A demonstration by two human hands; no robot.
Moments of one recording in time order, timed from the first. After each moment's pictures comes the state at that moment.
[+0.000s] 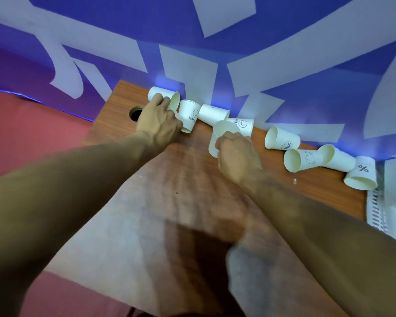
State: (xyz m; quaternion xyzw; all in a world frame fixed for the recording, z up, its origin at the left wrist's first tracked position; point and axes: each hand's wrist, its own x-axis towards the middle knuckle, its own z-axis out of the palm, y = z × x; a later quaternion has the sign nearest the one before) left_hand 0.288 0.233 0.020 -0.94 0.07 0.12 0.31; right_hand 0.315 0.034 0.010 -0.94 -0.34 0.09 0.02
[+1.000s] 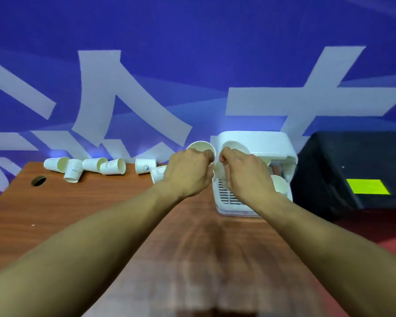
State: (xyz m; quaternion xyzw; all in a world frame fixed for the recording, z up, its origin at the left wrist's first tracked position) left_hand 0.257 -0.295 0.155 -0.98 0.14 -0.10 -0.04; right_hand 0.259 -0.456 0.151 -0.96 -0.22 -0.14 0.09
